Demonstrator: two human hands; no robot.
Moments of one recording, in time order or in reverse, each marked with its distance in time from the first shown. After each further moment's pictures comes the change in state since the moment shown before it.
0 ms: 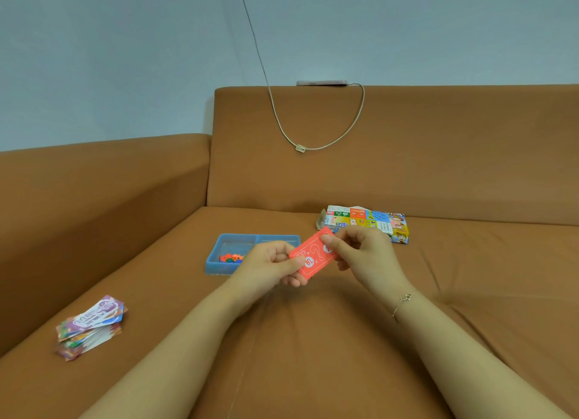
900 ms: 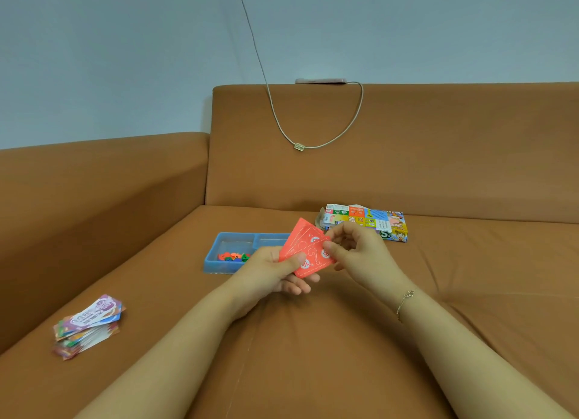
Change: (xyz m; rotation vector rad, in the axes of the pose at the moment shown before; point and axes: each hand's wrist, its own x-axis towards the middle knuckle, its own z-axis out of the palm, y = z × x) left_hand -0.002 -0.002 0.004 -0.107 -0.101 -0.062; right_hand 0.003 0.002 0.002 0.010 -0.072 0.011
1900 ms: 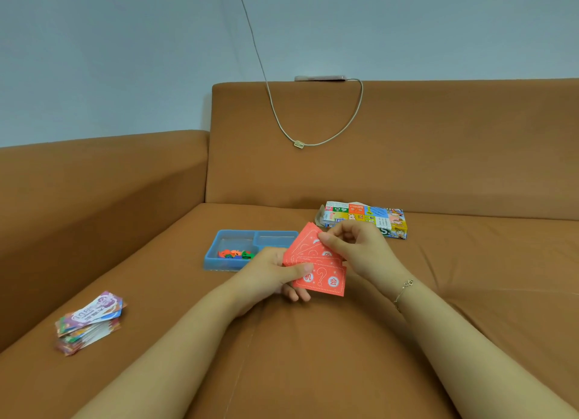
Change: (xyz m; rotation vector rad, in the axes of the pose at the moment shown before) left_hand -0.002 0.000 0.003 0.098 -0.048 -0.016; right_hand 0.002 -0.003 -0.004 0.039 -0.030 0.087
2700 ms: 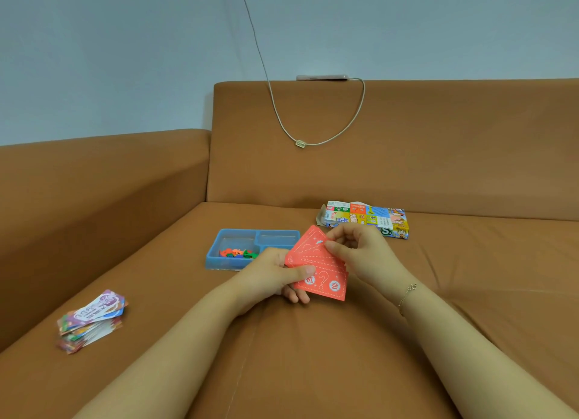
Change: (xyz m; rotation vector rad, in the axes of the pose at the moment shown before) left_hand -0.001 0.001 0.000 0.048 -0.030 -0.022; right_hand -0.002 0.004 0.001 -0.050 -0.022 -0.046
